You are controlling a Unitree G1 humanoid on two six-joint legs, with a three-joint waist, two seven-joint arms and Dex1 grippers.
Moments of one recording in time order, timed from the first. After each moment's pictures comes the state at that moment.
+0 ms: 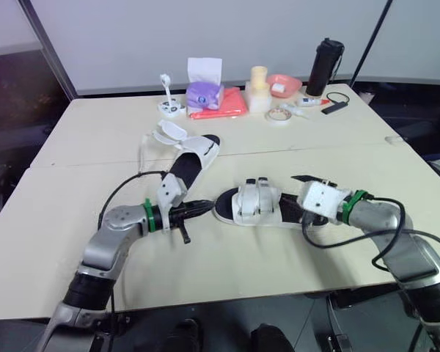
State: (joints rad) left arm -0.39 0.45 -0.07 -0.07 -0.34 0.40 -0.94; right arm -0.30 -0.84 0.11 -0.19 -0.18 0.02 0.67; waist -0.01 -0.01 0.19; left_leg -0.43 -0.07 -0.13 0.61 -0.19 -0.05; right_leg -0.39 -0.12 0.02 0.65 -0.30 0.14
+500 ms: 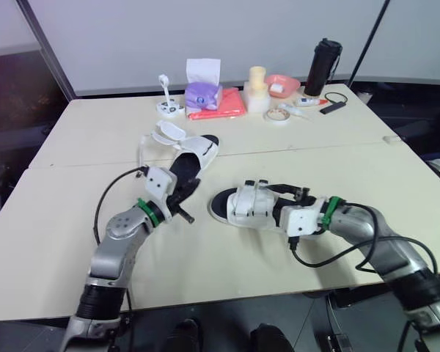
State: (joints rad) left arm -0.34 0.21 0.05 -0.10 -0.24 0.26 -0.47; right arm -0.45 -0.76 0.26 0.13 -0.42 -0.46 0.57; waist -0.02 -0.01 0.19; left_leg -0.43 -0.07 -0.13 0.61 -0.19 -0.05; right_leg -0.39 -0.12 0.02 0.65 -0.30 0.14
